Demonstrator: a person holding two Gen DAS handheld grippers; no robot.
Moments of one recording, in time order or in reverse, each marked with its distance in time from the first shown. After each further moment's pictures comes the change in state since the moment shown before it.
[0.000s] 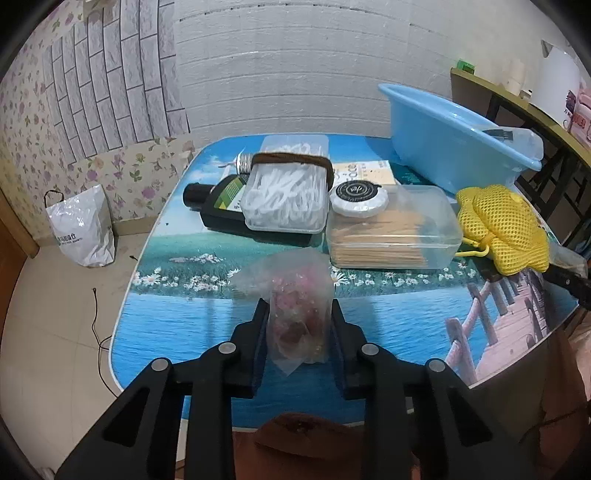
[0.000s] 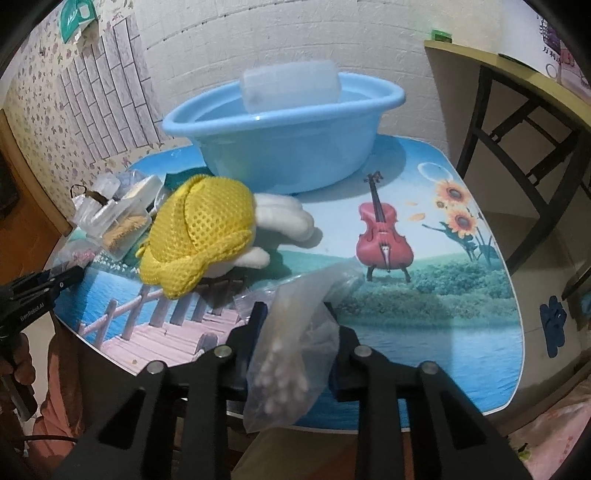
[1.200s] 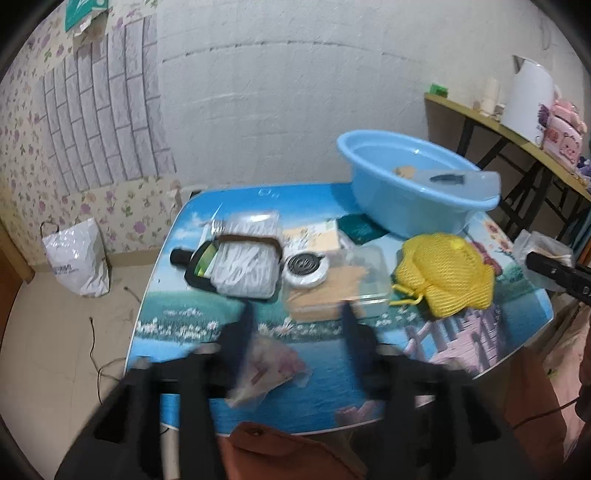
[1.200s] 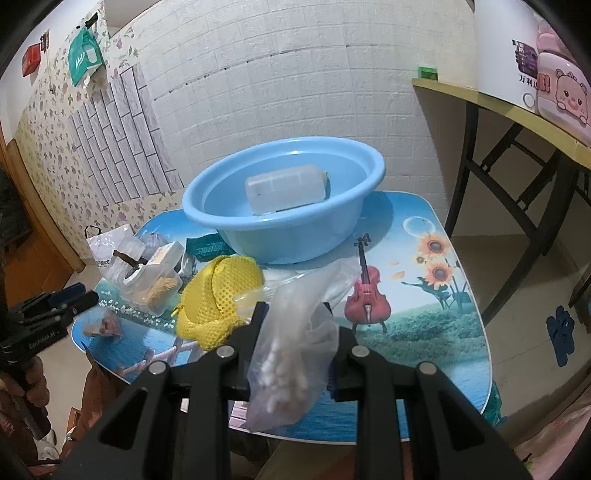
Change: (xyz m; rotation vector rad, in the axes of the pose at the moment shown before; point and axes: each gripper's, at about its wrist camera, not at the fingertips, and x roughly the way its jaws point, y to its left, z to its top) left arm -0.041 -0.030 0.028 0.031 -0.085 -0.034; right arm -0.045 -0.007 0.024 0.040 -0.146 0.044
